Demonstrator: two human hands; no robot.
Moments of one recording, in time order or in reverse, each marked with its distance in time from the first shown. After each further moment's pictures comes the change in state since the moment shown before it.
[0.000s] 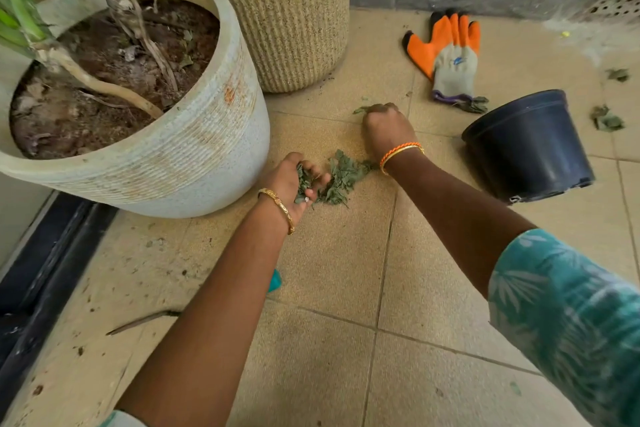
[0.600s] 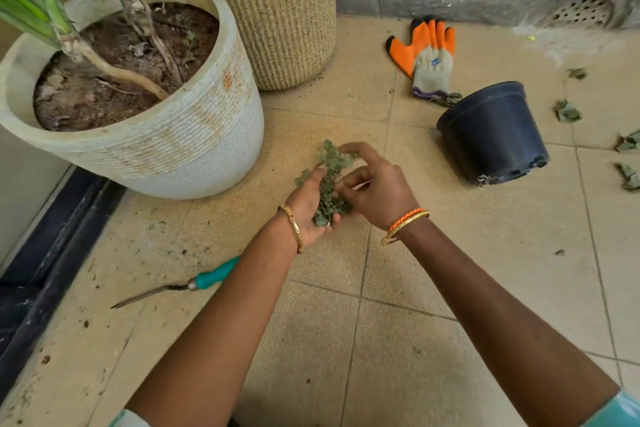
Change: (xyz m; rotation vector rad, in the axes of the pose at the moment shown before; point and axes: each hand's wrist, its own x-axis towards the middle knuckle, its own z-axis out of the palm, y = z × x) left_hand -0.049 -0.045 0.012 0.145 -0.185 -0.122; right_hand -0.136 -0.037 -0.068 0.983 -0.109 0.162
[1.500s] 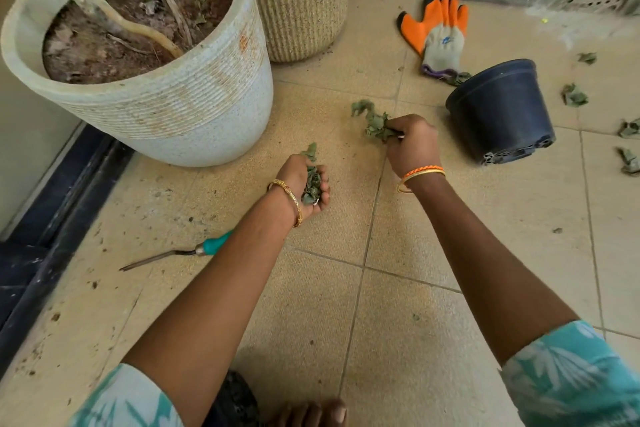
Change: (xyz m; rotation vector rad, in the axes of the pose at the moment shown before) left_hand -0.011 -0.002 -0.022 -0.064 0.152 -0.057; right_hand 0.033 0.035 -0.016 -0.457 0.325 -0.037
